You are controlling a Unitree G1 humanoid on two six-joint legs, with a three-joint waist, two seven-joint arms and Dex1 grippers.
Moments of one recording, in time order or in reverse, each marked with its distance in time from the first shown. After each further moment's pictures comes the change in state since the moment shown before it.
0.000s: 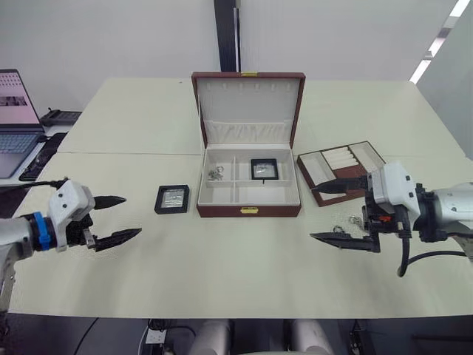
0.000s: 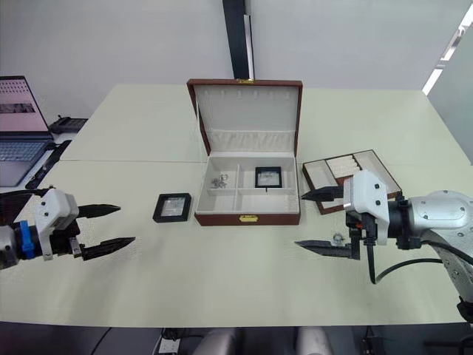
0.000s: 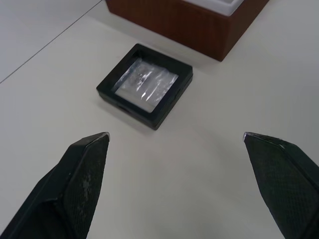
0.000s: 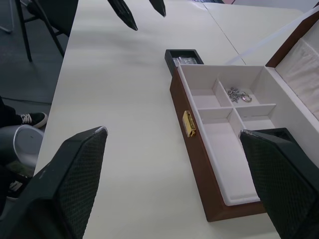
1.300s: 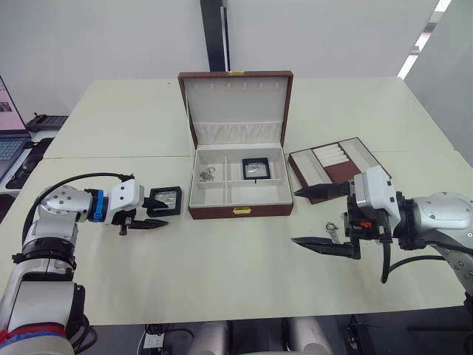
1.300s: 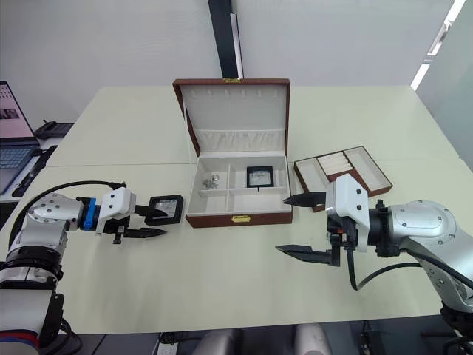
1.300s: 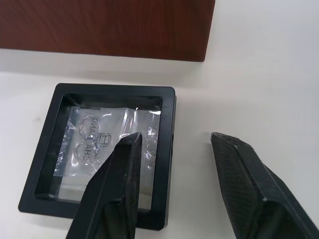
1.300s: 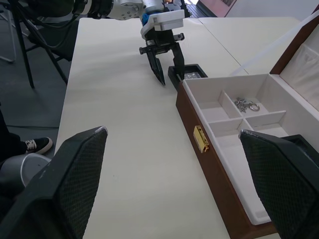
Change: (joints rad) left arm -0.594 -0.173 -0.380 0.846 0.278 -0.623 -0.271; right arm -0.003 0.071 0.050 -0.076 0.056 0.069 -0.118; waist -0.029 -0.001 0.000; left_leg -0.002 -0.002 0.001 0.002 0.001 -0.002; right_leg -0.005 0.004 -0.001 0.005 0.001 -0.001
